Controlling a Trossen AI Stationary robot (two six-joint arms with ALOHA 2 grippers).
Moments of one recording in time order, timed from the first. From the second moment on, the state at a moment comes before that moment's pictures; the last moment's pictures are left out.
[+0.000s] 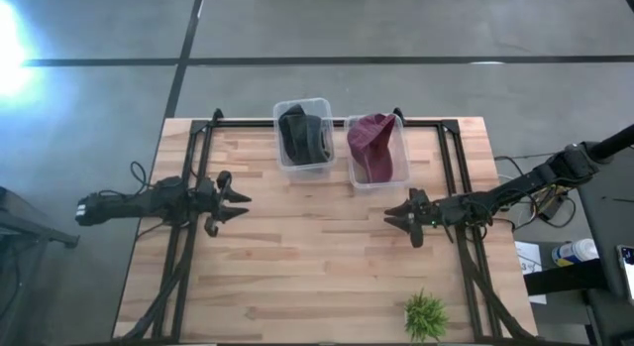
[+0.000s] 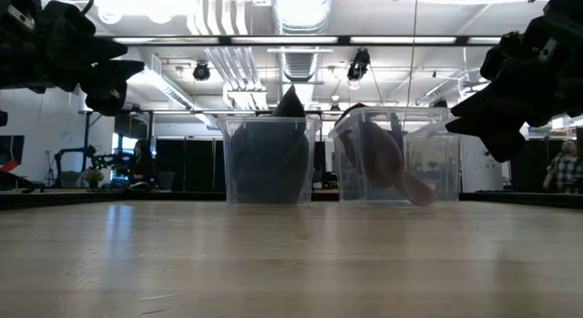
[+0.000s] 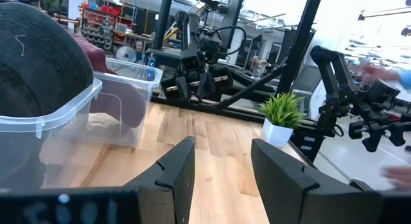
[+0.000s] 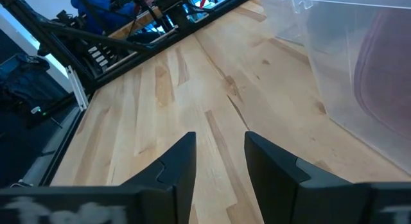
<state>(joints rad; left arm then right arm) 0.03 0.01 0.01 0.03 0.11 -0.24 0.29 0.80 0.01 0.52 0.34 0.62</state>
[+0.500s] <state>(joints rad) 0.03 0.01 0.01 0.03 0.11 -0.24 0.29 0.66 0.01 0.64 0.19 0.48</state>
